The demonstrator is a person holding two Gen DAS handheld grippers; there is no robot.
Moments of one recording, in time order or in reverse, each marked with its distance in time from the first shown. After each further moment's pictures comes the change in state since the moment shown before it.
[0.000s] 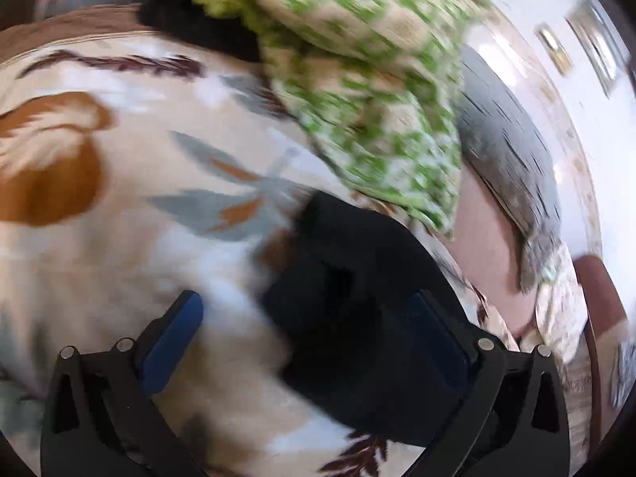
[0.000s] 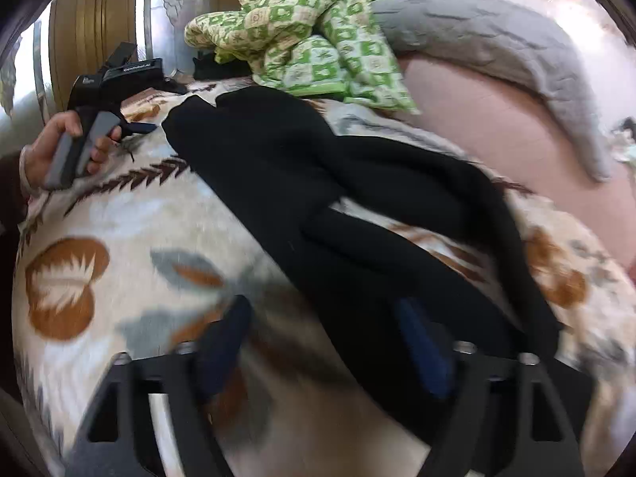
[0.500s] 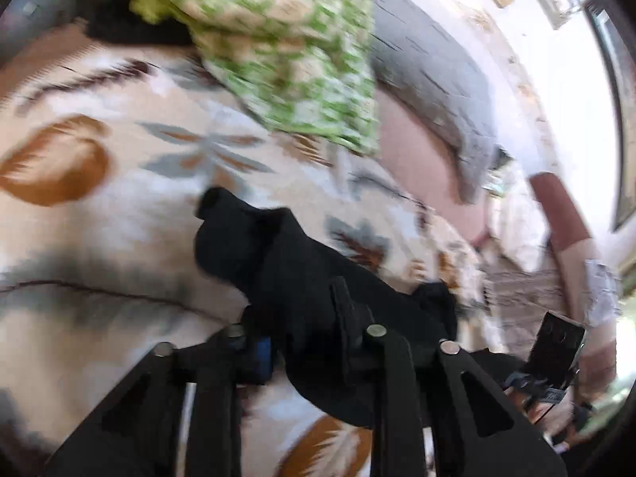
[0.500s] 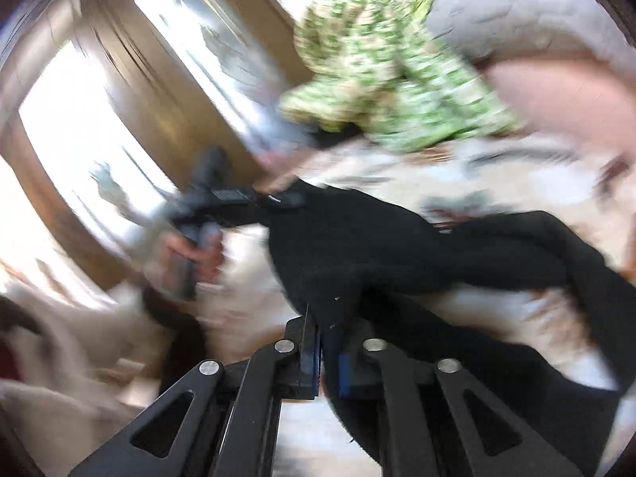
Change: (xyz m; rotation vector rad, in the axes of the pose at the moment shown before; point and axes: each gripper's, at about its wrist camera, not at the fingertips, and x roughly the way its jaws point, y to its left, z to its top) left arm -0.117 -0.042 -0.006 0.145 0.200 0.000; right arm -0.093 -0.014 0.051 0.311 -0.078 0.708
